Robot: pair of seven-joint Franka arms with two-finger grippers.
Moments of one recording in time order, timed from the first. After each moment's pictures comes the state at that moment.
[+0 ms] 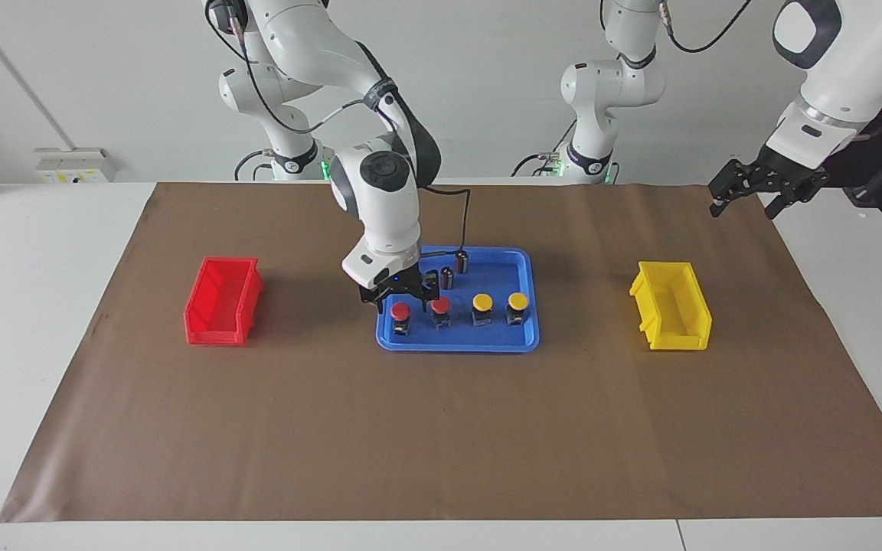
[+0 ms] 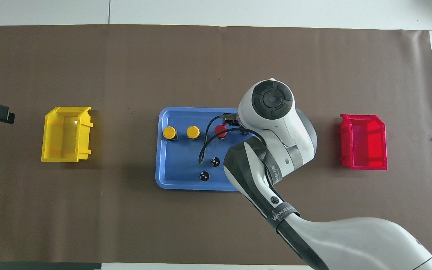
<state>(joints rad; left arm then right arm) -0.06 -0.06 0.07 -1.67 -0.02 1.60 0.12 0.51 0.34 -0.01 -1.81 -0.01 2.20 0.50</state>
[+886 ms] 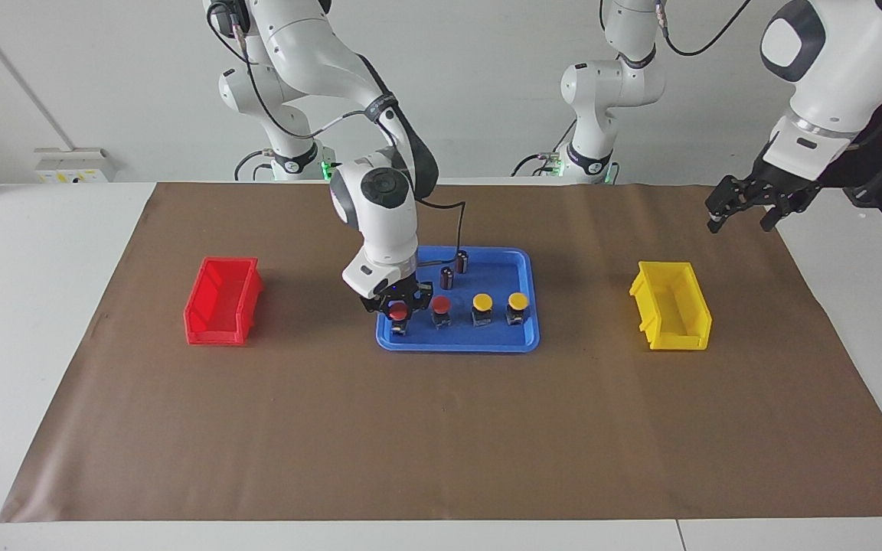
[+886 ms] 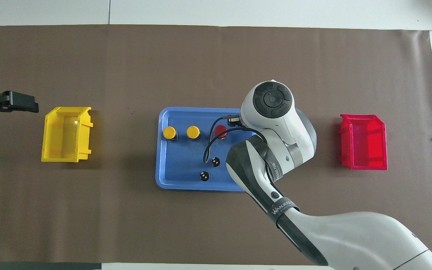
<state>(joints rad) -0.11 -0.06 0.02 -1.79 -0.02 1.81 -0.08 0.50 0.35 -0.02 -1.79 -0.02 2.18 0.48</state>
